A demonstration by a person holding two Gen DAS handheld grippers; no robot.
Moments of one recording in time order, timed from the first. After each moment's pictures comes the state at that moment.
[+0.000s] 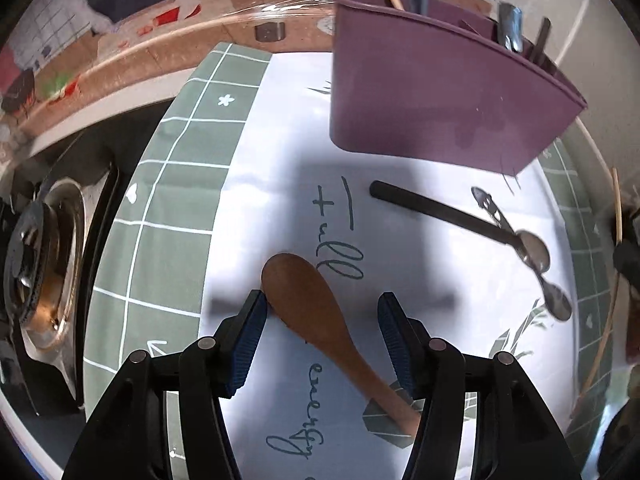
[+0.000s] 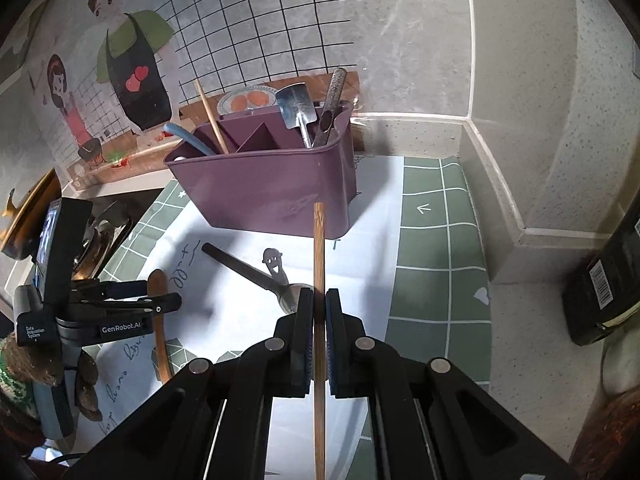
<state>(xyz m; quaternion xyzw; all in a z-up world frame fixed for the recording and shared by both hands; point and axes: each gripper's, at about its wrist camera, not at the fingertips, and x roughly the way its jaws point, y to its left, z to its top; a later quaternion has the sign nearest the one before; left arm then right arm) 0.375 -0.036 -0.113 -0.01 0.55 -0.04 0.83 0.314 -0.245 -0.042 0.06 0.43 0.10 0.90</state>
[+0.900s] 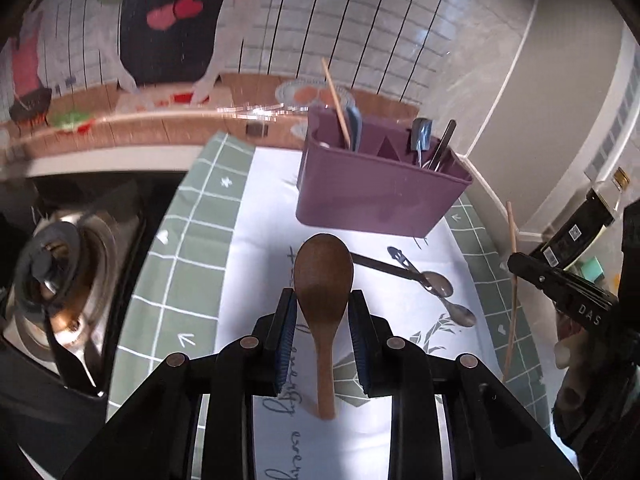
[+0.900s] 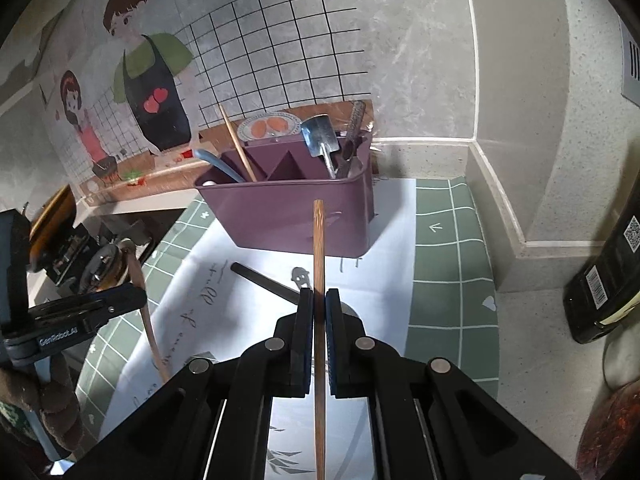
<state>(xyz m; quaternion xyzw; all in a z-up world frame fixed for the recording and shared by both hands) 0.306 0.000 -0.027 -0.07 0.41 -0.12 0.90 0.301 -0.237 -0.018 0.09 0.40 0.11 0.90</state>
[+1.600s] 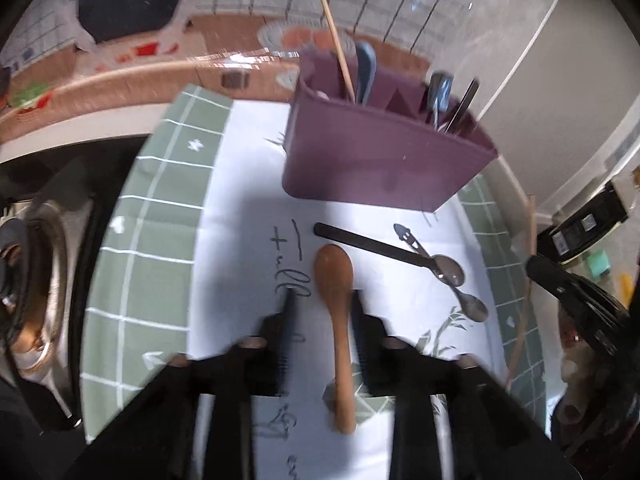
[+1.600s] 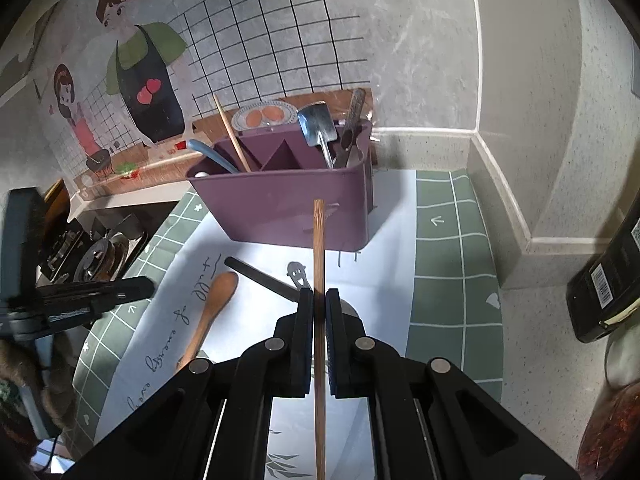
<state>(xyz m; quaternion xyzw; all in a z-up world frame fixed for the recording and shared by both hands) 0.363 -0.019 -0.067 -0.07 0.50 -0.15 0.85 0.307 -0.237 -0.030 0.08 0.42 0.10 0.90</state>
